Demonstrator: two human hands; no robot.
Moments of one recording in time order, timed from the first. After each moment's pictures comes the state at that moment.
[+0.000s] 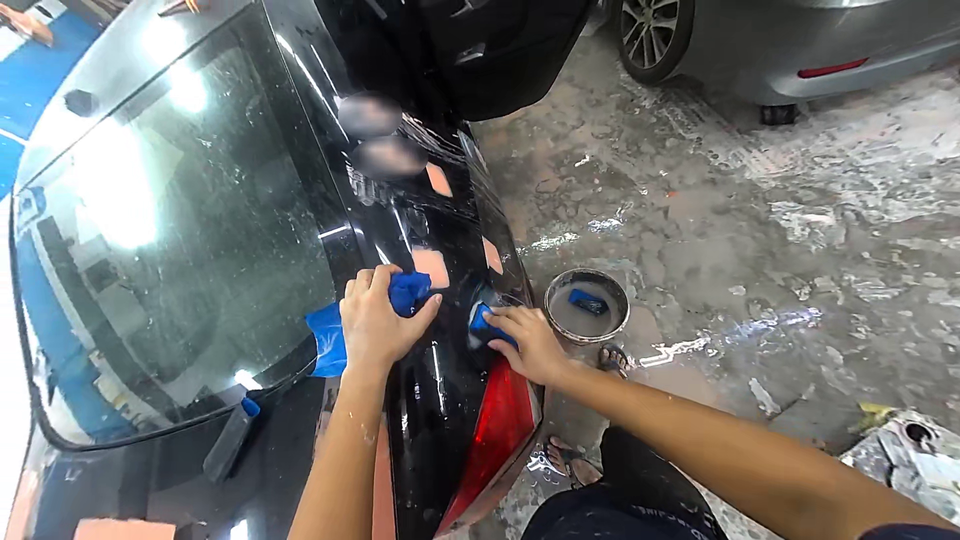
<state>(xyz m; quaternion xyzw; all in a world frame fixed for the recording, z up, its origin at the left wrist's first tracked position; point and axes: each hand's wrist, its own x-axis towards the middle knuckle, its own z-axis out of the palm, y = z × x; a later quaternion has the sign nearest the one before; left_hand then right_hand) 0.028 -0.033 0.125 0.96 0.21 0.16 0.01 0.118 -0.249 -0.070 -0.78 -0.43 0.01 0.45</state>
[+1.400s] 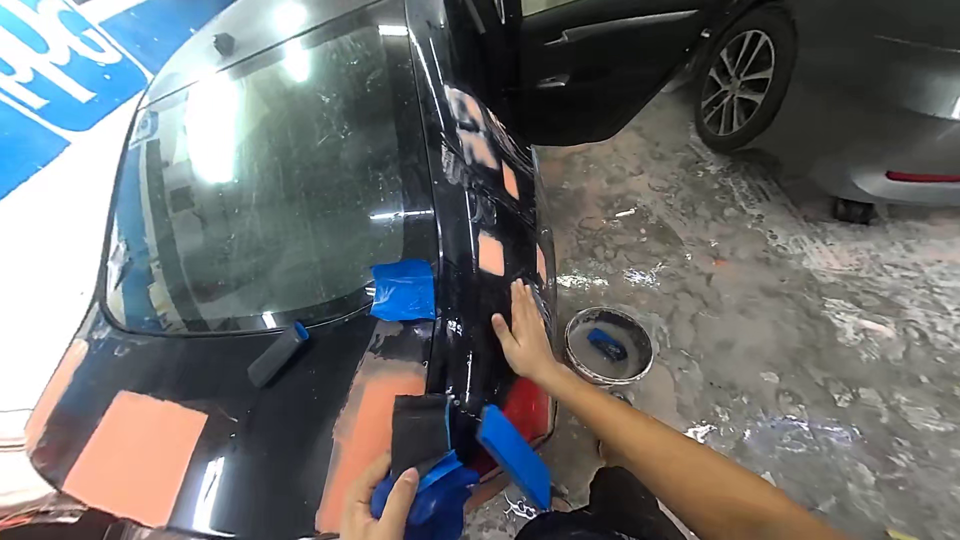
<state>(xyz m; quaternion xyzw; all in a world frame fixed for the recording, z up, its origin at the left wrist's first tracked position) -0.229 -0.172 0.126 0.73 0.41 0.26 0.49 0.074 -0.185 -0.038 -0.79 -0.39 0.05 0.47</state>
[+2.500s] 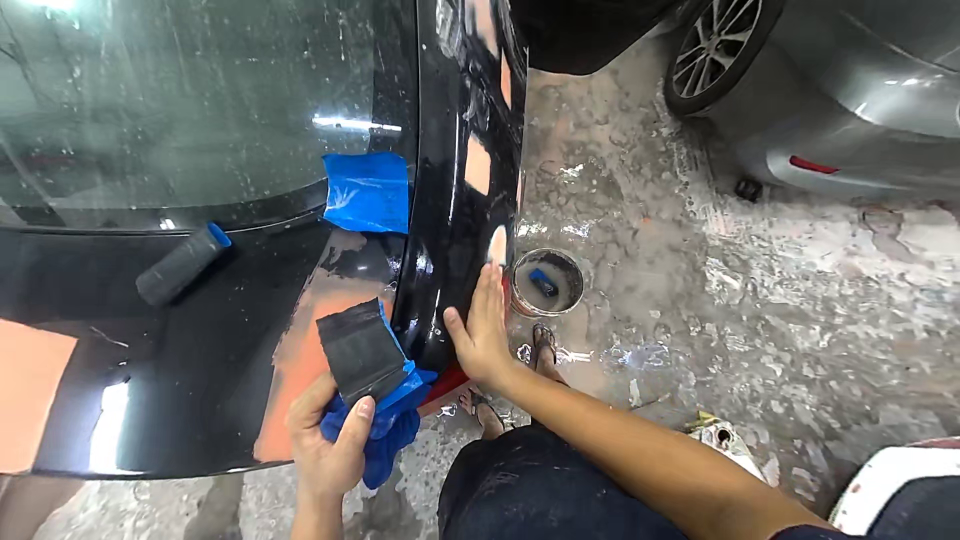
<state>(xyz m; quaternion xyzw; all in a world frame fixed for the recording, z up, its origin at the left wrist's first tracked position) -0.239 -0.135 0.058 0.73 0.21 0.42 0.50 -0.031 -0.225 -0.037 -0.82 -0.37 0.08 0.43</state>
